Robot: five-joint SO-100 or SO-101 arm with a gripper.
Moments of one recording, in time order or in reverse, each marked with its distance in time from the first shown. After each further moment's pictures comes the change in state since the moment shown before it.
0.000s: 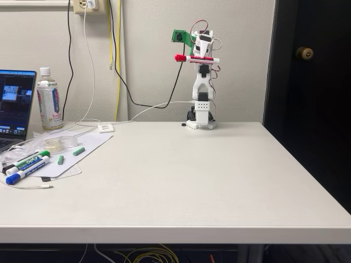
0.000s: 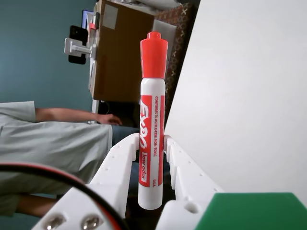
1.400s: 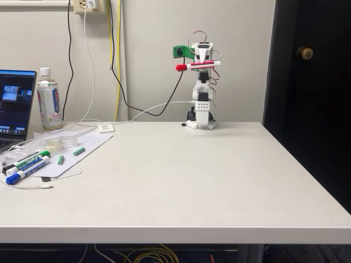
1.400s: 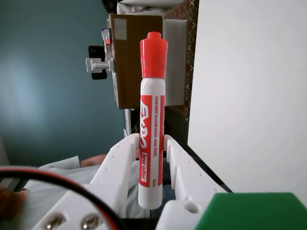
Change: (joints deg) arm 0.5 13.0 16.6 -8.7 13.8
